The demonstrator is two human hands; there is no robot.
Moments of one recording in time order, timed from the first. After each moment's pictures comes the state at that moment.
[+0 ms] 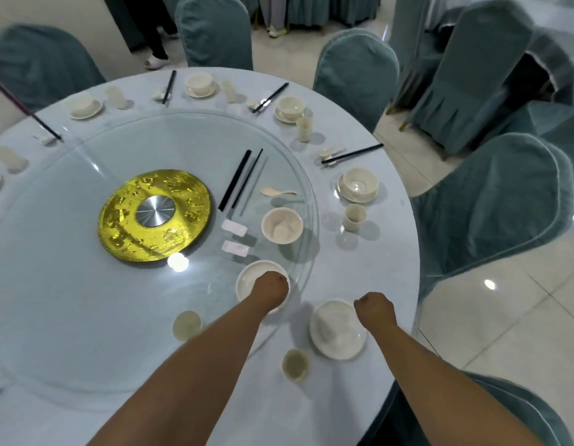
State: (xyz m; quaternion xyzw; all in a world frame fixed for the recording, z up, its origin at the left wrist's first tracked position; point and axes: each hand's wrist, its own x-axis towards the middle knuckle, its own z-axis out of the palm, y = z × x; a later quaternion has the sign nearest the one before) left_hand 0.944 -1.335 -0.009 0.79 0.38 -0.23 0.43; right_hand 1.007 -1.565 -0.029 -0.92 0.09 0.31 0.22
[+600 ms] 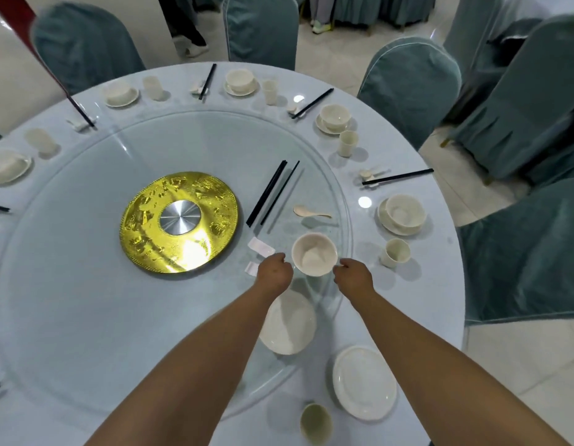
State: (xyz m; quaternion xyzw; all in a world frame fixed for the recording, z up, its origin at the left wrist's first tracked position) left_hand 1.008 -1.245 -0.006 0.75 0.45 -0.10 0.48; right_hand 1.103 -1.399 -0.020 -0.87 0.01 0.33 0.37
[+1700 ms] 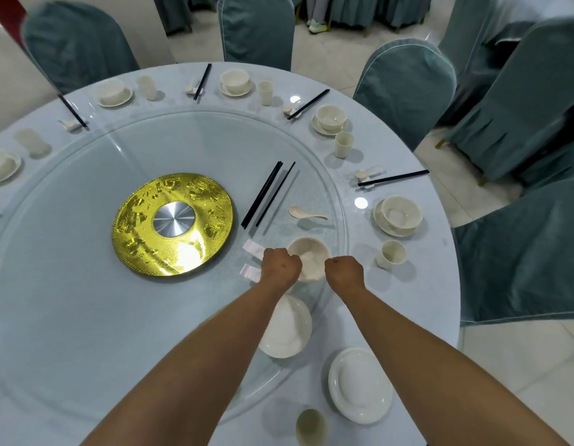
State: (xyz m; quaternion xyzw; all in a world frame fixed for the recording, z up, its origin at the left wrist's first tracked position) left_hand 1.034 -1.258 0.008 0.79 0.42 -0.08 0.43; right_hand 1.105 -1.379 -0.004 -0.92 -0.02 0.28 0.28
